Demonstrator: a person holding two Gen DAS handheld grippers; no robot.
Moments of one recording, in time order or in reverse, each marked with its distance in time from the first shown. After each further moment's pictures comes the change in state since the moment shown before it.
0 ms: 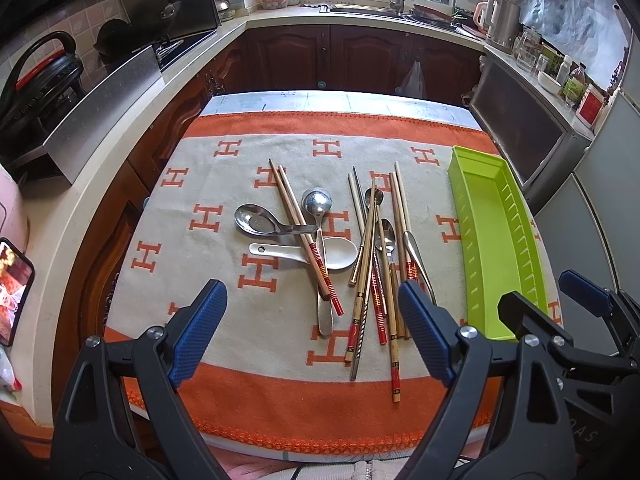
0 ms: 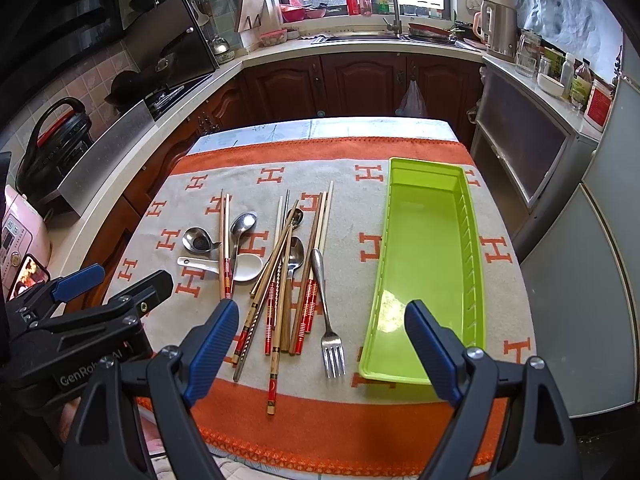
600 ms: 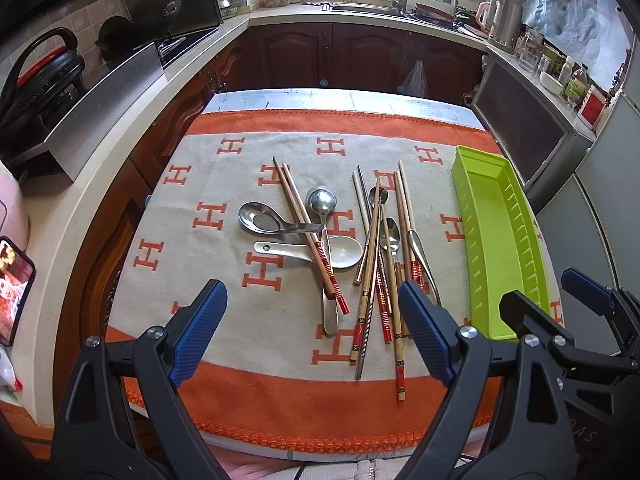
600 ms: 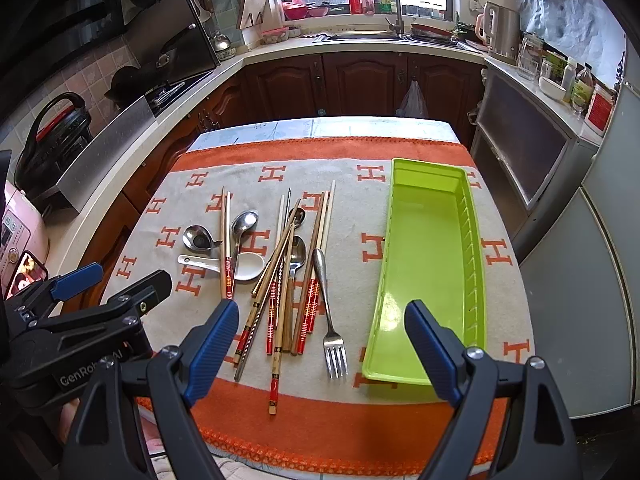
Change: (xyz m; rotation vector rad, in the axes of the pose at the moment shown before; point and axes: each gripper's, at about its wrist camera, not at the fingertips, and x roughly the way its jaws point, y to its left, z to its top) left arm 0.001 0.005 0.000 -0.005 0.005 0.001; right arm -0.002 0.004 0.002 -0.014 0.004 -0.011
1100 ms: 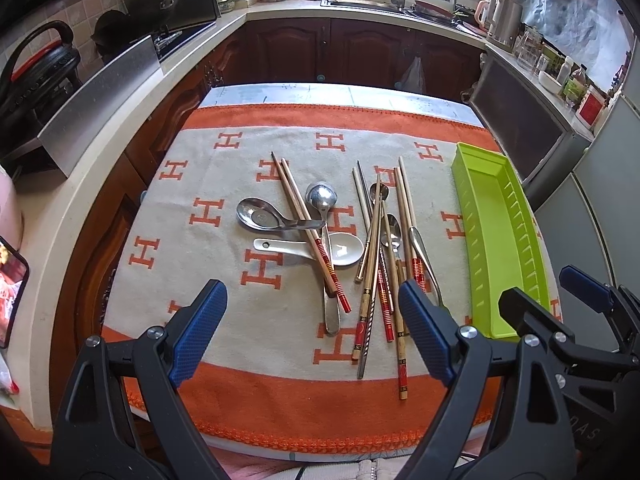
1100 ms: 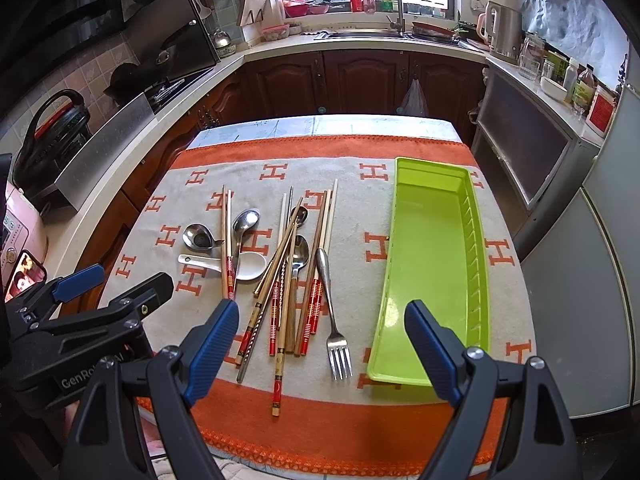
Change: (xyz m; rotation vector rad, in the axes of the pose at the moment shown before) left arm 0.007 0.010 0.000 -0.009 0.021 -0.030; right arm 0.004 0.006 0.003 -0.007 0.017 -0.002
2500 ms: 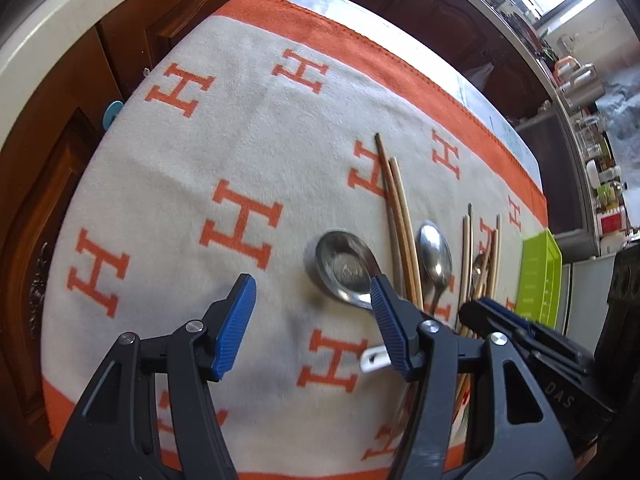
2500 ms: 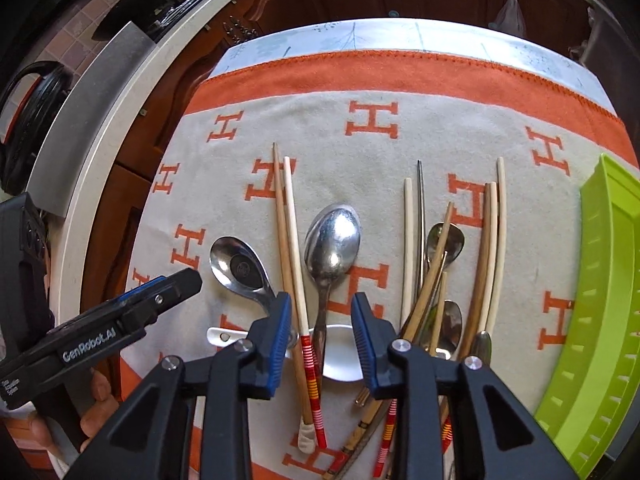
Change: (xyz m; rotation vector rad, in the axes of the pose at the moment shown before) left arm 0.189 0.156 0.070 -0.392 0.297 -0.175; right arm 0.198 0.080 0.094 0.006 0.401 0.214
